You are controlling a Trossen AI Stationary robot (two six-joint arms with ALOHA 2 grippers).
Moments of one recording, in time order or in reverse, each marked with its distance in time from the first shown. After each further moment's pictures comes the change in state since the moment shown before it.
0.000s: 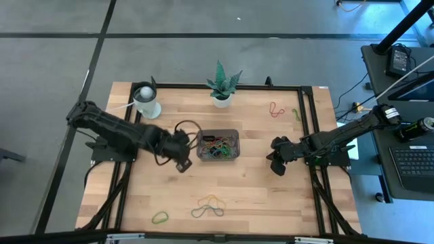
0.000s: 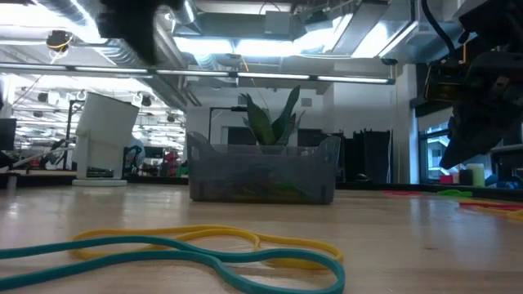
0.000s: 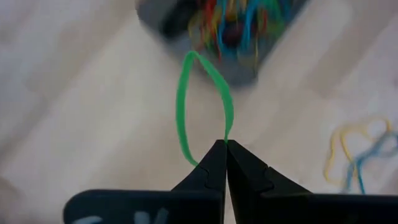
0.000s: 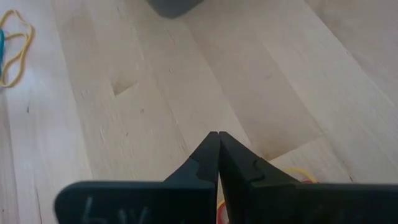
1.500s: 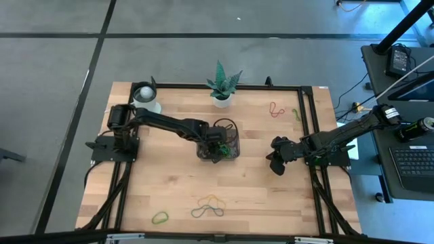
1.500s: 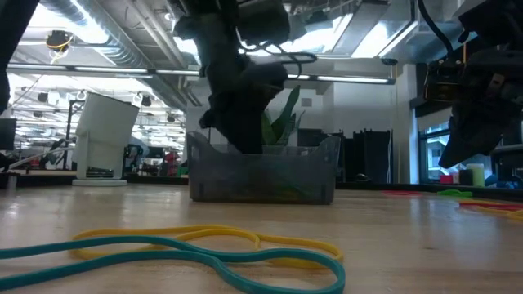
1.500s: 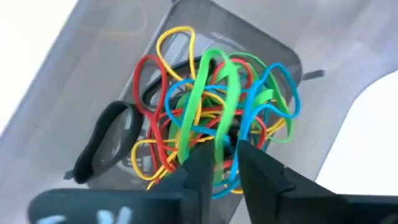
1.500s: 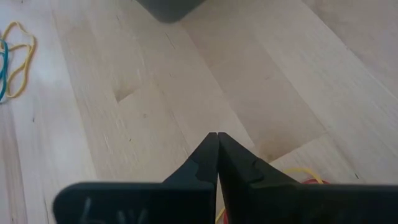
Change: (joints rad) left arm 0.304 0.469 0.073 0.491 0.207 0.422; right arm 0.000 0.000 0.000 0.006 -0.001 0.044
